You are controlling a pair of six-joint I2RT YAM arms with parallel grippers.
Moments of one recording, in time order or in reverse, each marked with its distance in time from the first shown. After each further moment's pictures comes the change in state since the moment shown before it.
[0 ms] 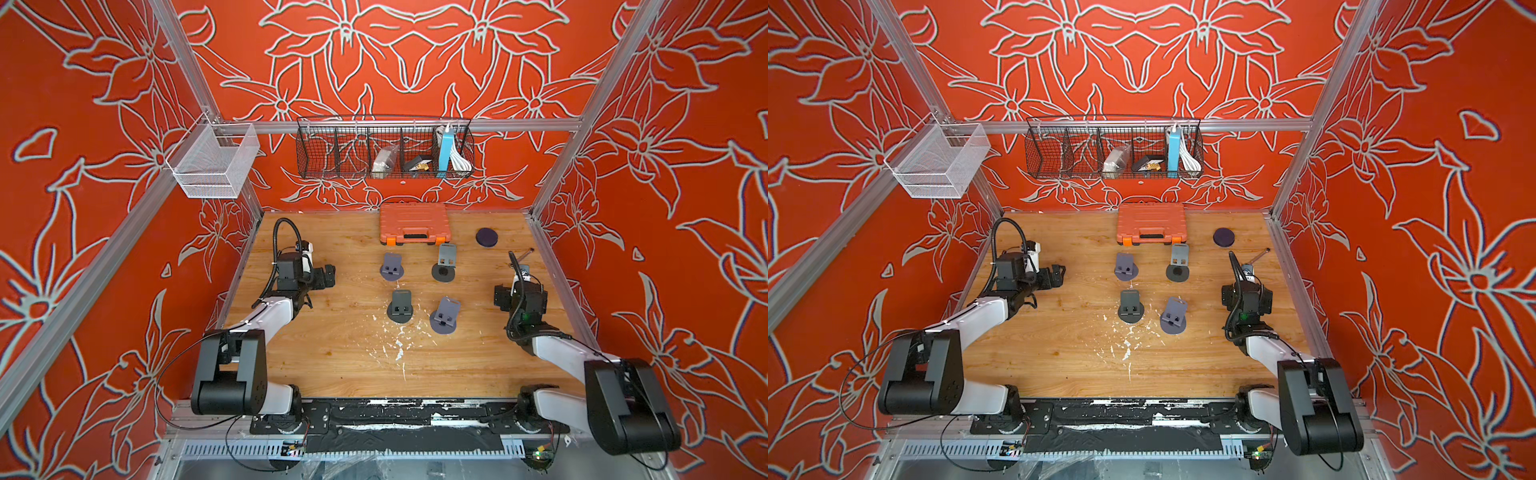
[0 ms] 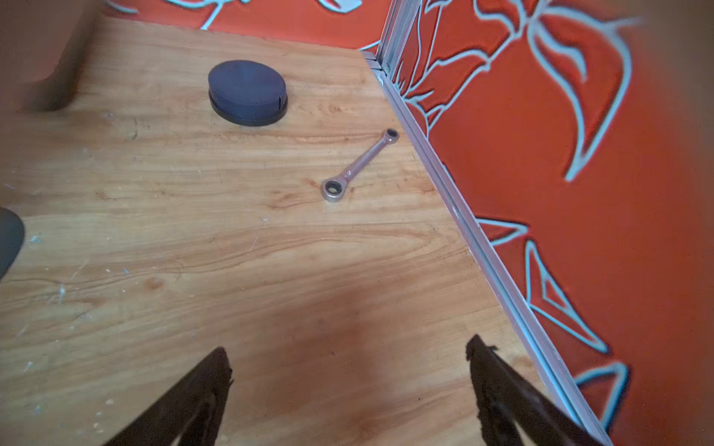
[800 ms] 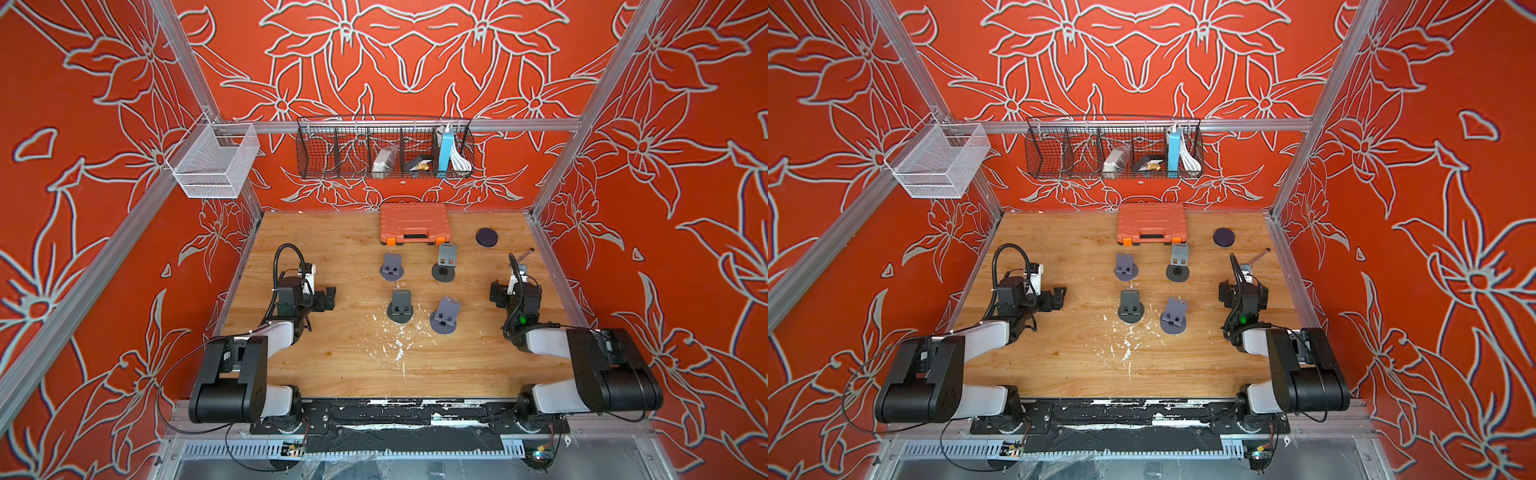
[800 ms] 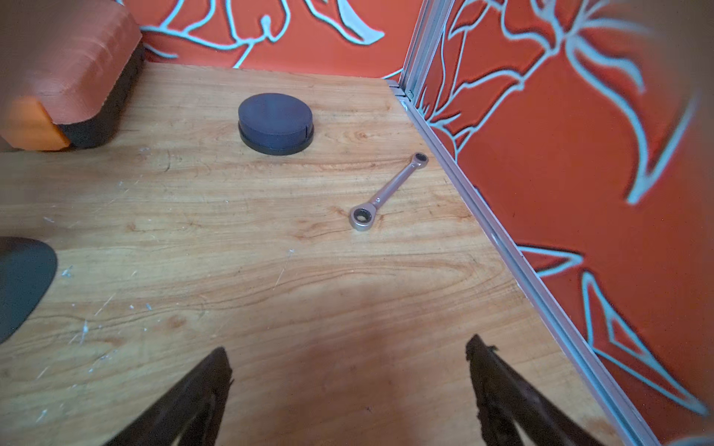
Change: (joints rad) left arm 0.007 -0.046 -0.318 0.273 -0.006 0.071; right arm -0.013 0.174 -0.036 0.305 -0.080 -0.006
